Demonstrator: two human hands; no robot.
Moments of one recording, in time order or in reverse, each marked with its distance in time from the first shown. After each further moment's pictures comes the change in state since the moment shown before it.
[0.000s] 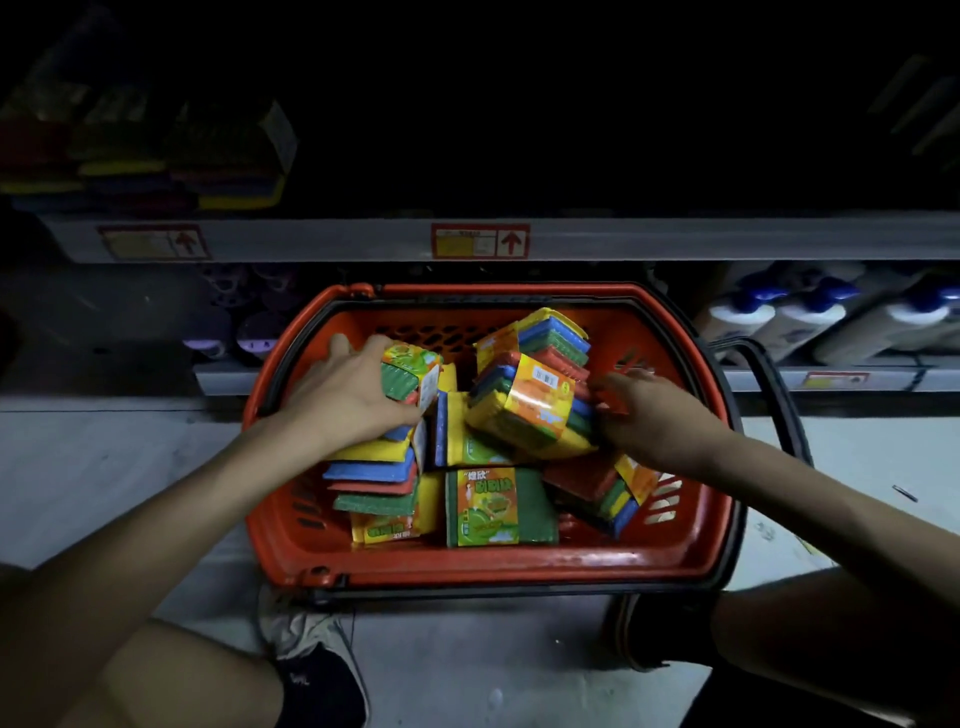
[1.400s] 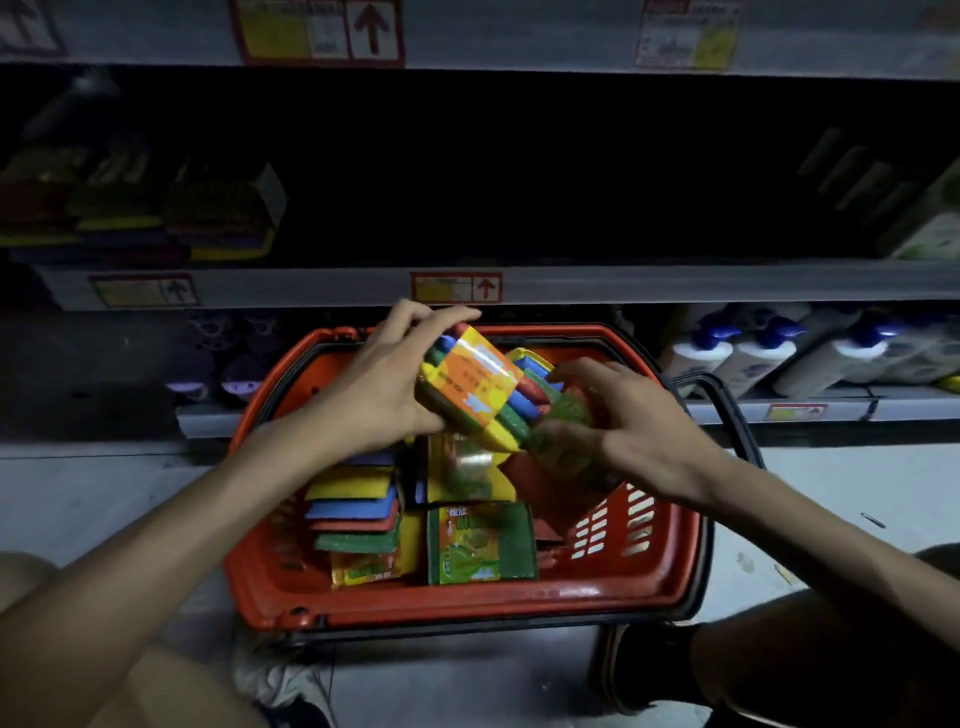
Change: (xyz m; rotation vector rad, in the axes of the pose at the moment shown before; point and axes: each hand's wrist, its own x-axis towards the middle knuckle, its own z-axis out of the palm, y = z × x) left_hand 0.002 0.041 -0.022 -0.279 0.242 0.626; right_hand -0.032 -0.022 -0.038 0.211 0.239 -0.231
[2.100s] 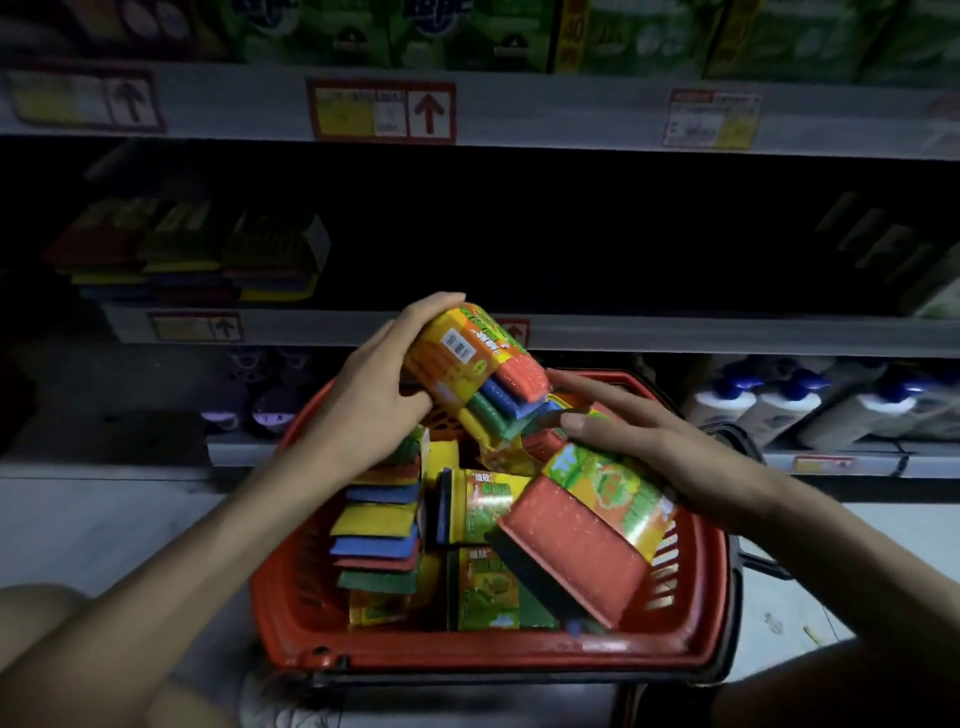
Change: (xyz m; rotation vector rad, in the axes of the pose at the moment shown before) left_hand -0.010 0.004 -0.034 -0.241 0.292 -0.023; right_hand 0.003 -0.039 -0.030 0.869 -0.283 0.090
